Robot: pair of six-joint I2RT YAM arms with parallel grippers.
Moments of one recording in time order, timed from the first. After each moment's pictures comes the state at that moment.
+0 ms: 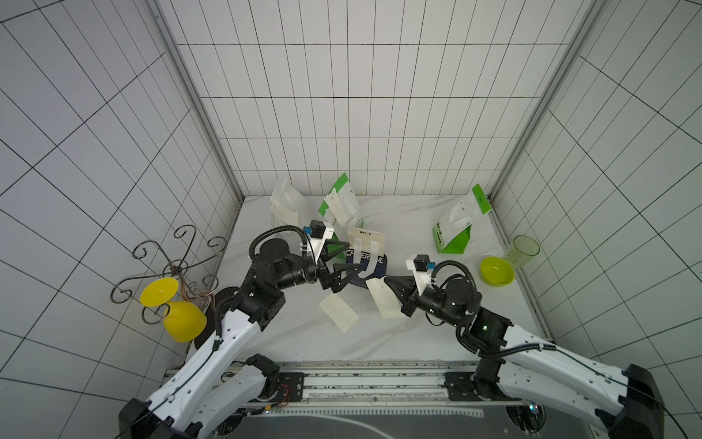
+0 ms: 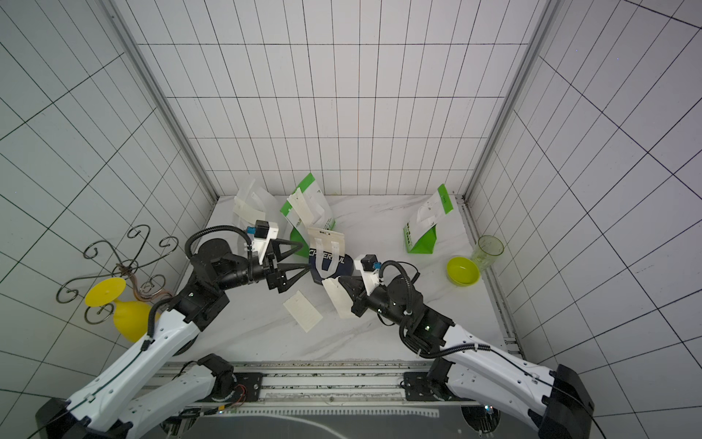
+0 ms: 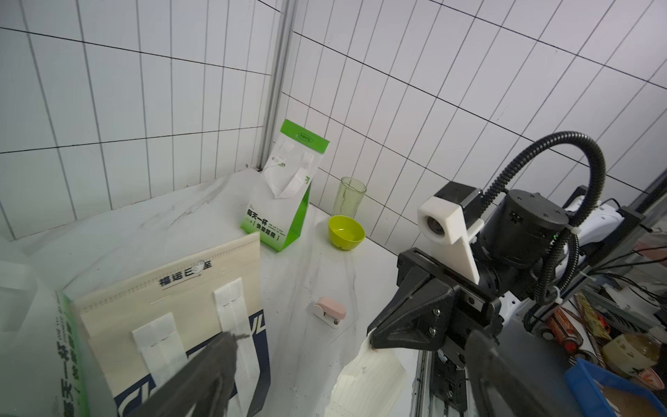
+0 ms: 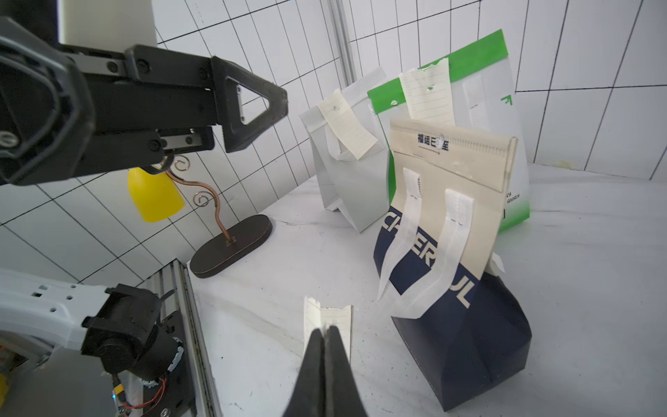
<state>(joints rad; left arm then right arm) -0.48 0.92 0.81 0.03 0.78 -0.28 0.91 0.82 0.52 0.21 -0.10 0.28</state>
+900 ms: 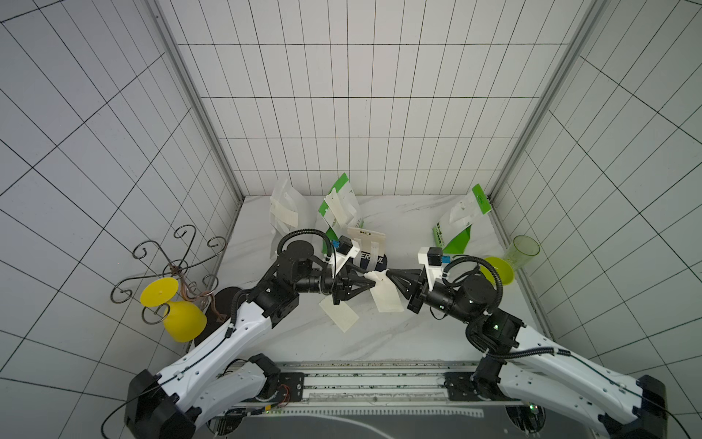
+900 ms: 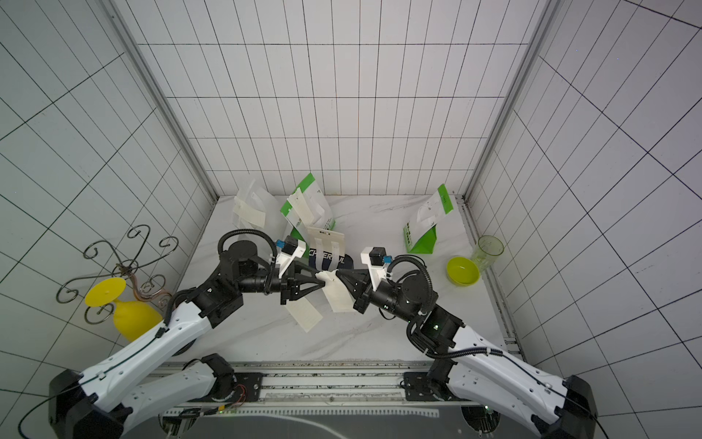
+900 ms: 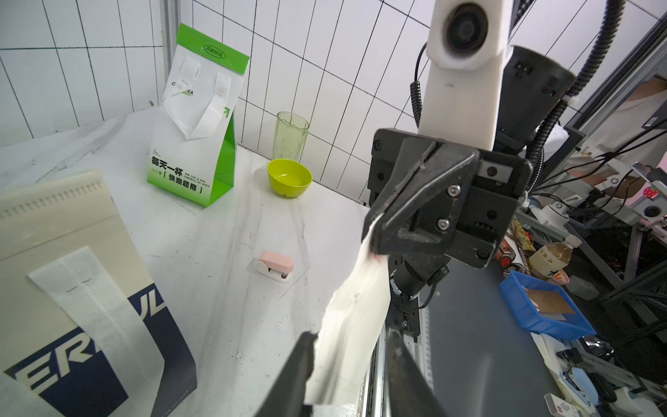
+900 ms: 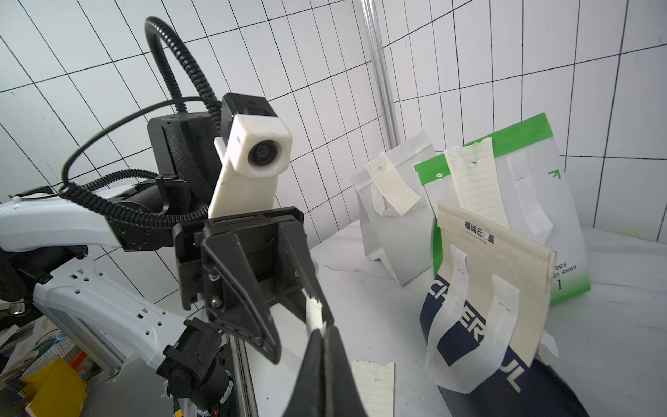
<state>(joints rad) -0.61 1.00 0.82 -0.08 0.84 -0.17 0.90 0.80 0.60 0.27 -0.18 0.33</state>
